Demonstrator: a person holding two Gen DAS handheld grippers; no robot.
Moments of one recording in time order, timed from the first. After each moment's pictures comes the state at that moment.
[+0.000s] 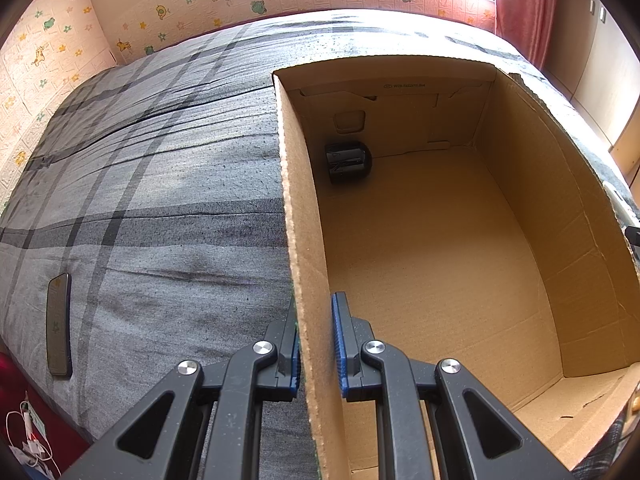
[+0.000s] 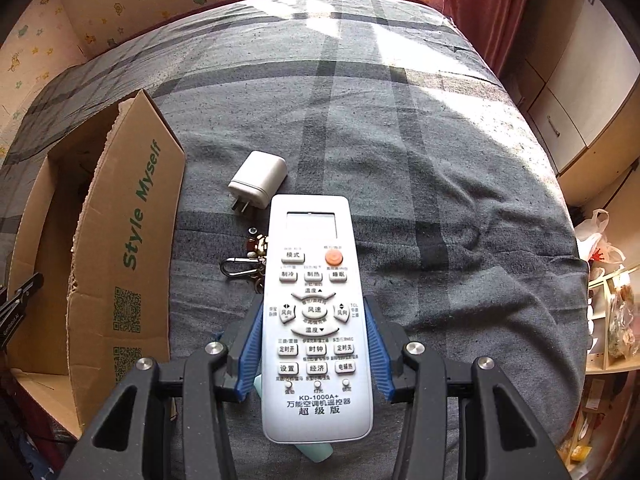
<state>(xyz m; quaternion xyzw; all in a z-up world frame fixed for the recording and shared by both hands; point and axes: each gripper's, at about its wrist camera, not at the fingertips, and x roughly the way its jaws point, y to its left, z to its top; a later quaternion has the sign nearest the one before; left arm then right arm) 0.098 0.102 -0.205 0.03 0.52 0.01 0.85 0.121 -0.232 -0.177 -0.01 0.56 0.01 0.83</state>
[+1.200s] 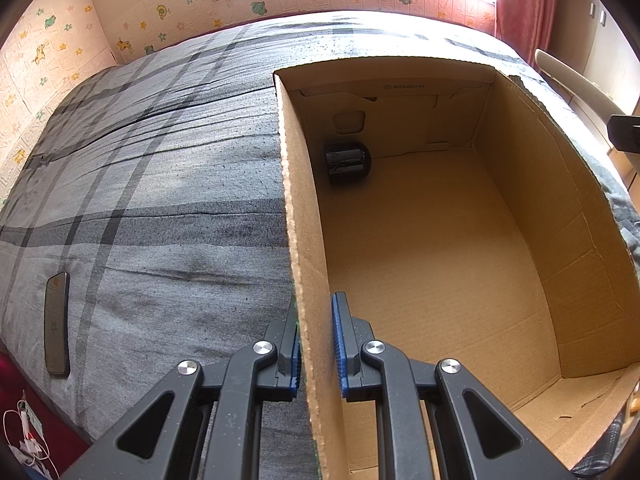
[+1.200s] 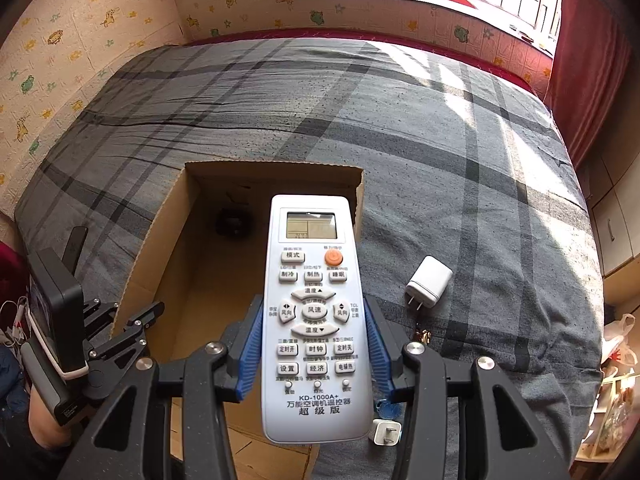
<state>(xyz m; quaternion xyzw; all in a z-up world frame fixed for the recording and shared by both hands) 0.097 0.102 -0.203 0.03 0.52 0.01 0.85 0.148 -0.070 -0.105 -0.07 0.51 0.15 0.84</state>
